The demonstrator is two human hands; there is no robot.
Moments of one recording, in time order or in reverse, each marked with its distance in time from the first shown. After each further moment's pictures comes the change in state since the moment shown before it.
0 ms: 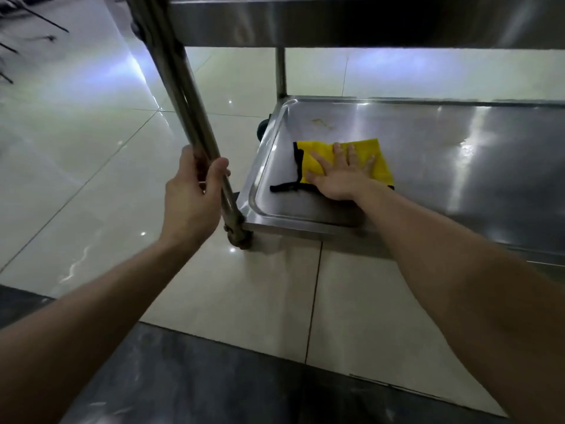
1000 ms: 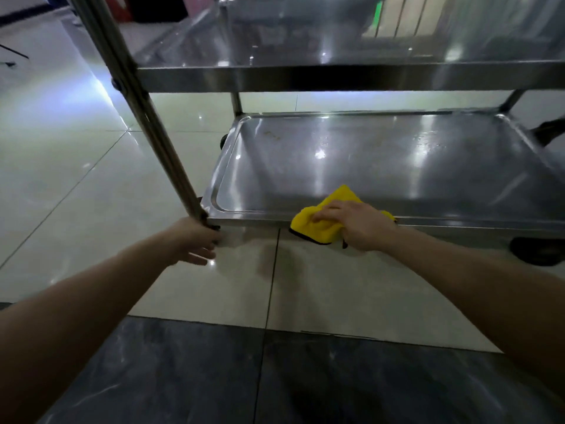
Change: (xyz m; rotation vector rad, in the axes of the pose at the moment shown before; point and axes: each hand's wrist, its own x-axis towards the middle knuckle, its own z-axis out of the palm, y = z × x) left_hand -0.048 0.035 0.010 0.232 -0.613 -0.681; right_hand -0.217 0.116 -0.018 0.049 -0.020 -0.341
